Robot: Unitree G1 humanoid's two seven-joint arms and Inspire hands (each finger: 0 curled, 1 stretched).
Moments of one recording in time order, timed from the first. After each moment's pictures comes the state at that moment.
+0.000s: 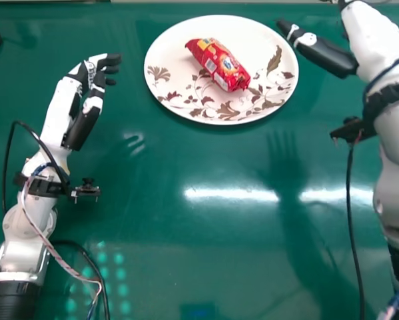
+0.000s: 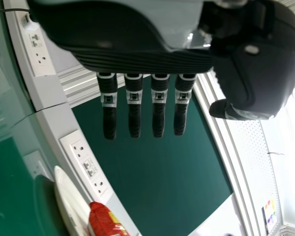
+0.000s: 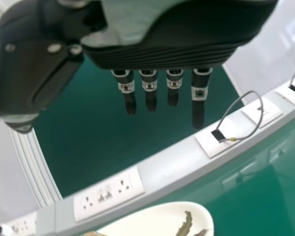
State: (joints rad) left arm -0.25 0.36 0.11 0.21 0.15 -0.64 -0.03; right arm -0.48 -0.55 -0.03 -0.45 -0.75 0.49 0.42
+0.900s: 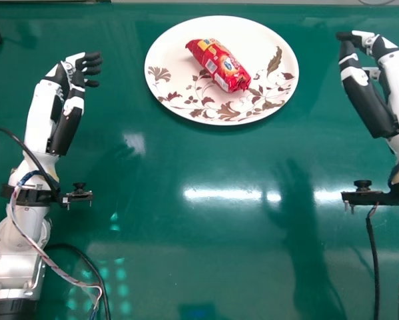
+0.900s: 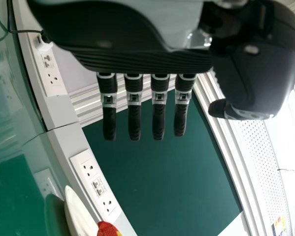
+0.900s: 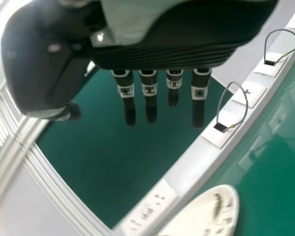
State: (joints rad) left arm -0.17 0.33 0.15 0.07 0.15 -0.57 0.03; right arm -0.10 -0.34 -0.24 -0.73 -0.38 0.35 0.27
